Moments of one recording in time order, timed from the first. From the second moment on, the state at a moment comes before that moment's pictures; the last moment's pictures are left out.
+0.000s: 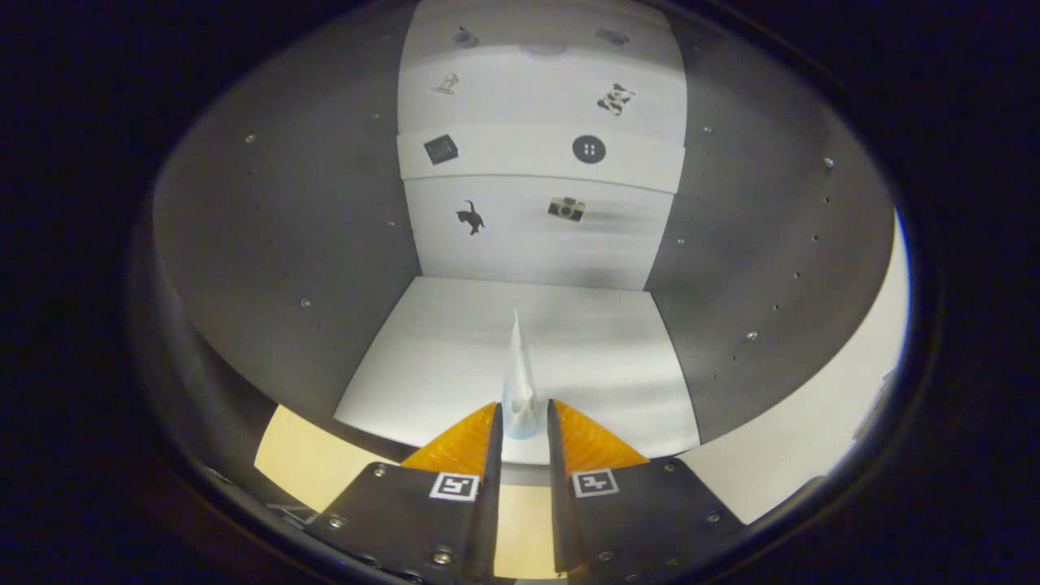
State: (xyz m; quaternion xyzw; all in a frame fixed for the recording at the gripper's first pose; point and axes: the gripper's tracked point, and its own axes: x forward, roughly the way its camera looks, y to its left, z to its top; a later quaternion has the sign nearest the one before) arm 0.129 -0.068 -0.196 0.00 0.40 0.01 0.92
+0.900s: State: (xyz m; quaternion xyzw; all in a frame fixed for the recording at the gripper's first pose) arm 0.010 -0.080 -0.074 -0.05 0.21 -0.03 0.98
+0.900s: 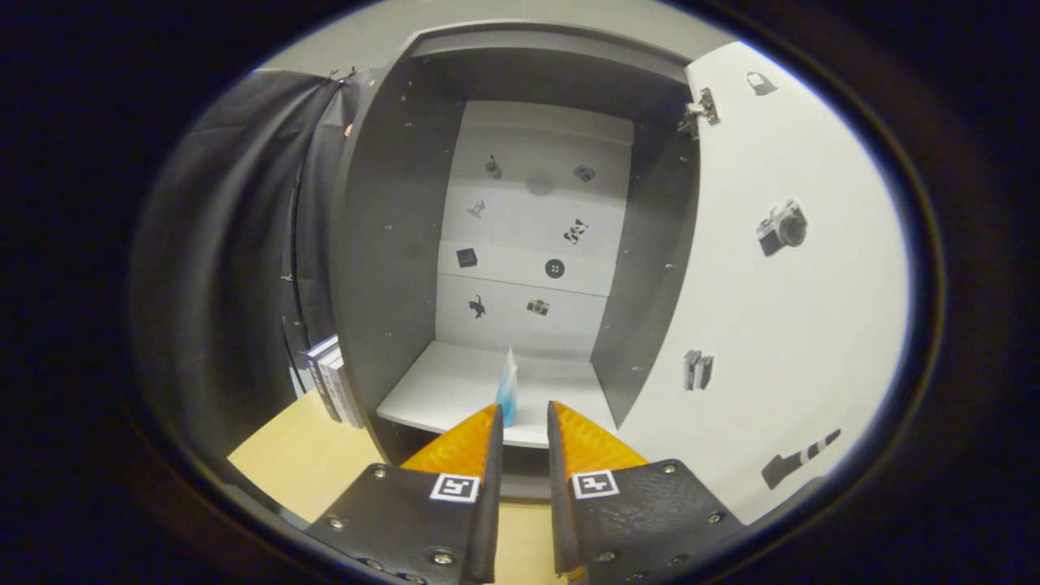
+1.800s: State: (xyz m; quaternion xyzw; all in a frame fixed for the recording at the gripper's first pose) arm -0.143 -0.141 -0.007 0.01 0.16 -0.19 0.97
